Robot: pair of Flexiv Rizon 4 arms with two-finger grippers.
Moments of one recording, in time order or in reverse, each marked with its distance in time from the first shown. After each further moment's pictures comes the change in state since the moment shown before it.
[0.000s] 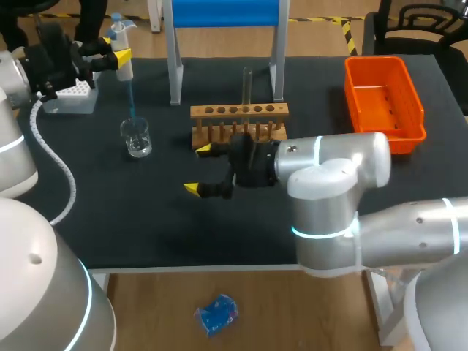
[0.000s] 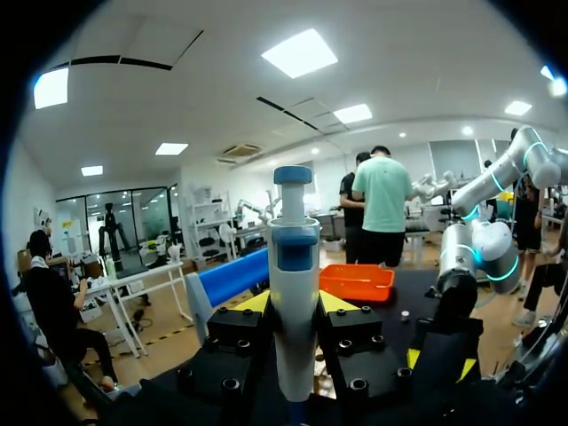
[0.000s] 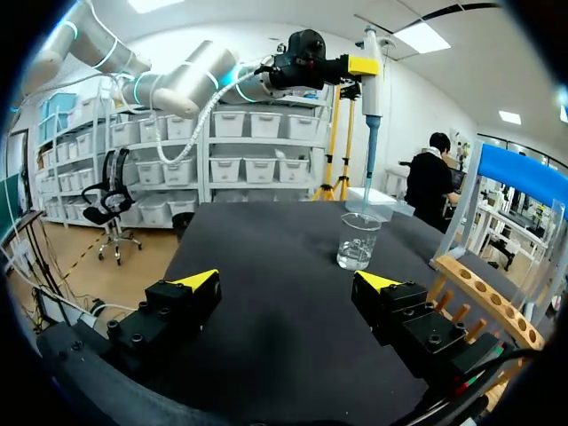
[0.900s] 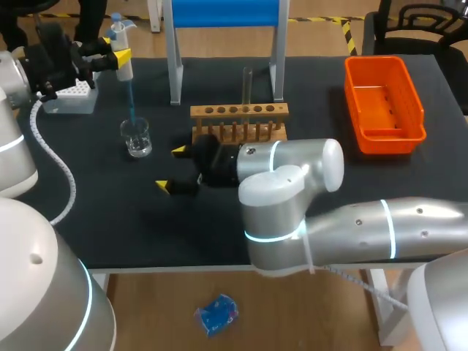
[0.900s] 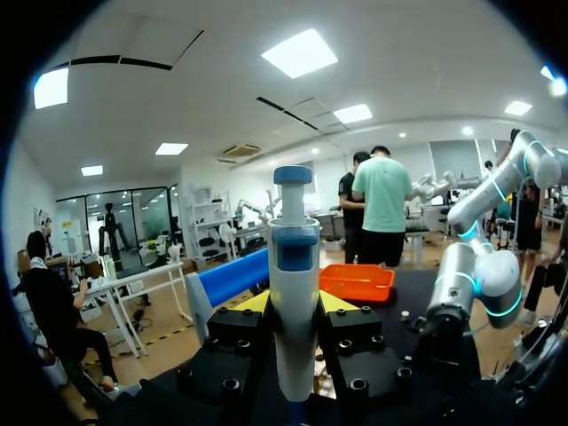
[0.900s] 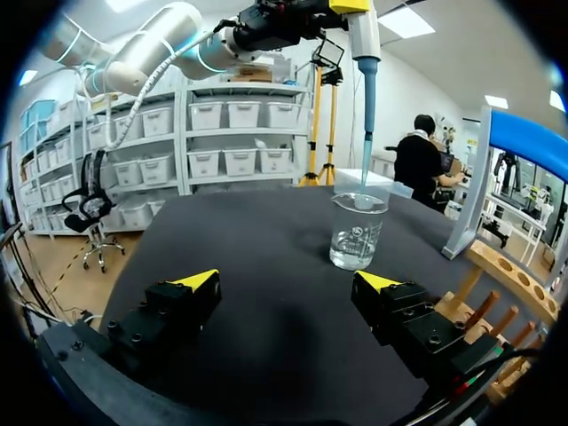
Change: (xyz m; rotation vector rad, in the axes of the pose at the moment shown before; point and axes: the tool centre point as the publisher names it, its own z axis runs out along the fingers) left arm 0.000 0.000 0.000 0.000 0.000 0.000; right arm -0.023 -0.021 0.078 0.040 -0.076 0.059
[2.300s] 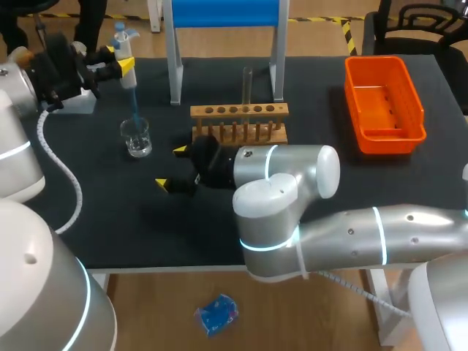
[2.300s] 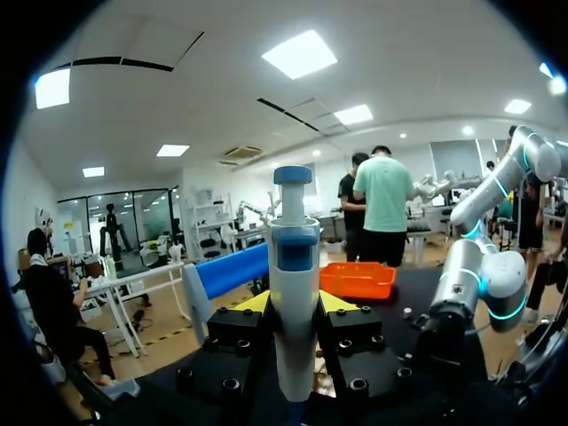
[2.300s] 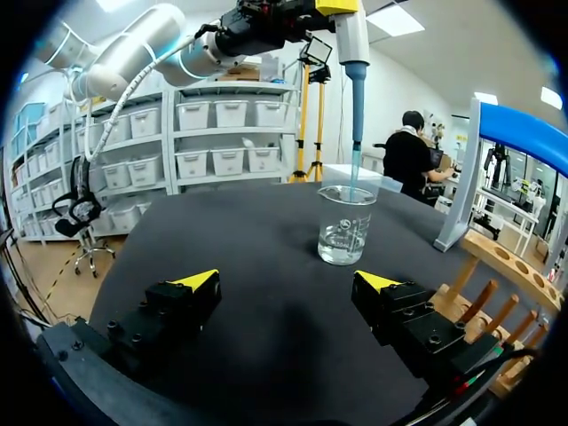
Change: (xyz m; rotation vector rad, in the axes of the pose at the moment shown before) left arm 0.005 0.022 0.005 0.016 -0.008 -0.005; right arm -0.009 -0.006 0.004 0.000 -0.053 0.023
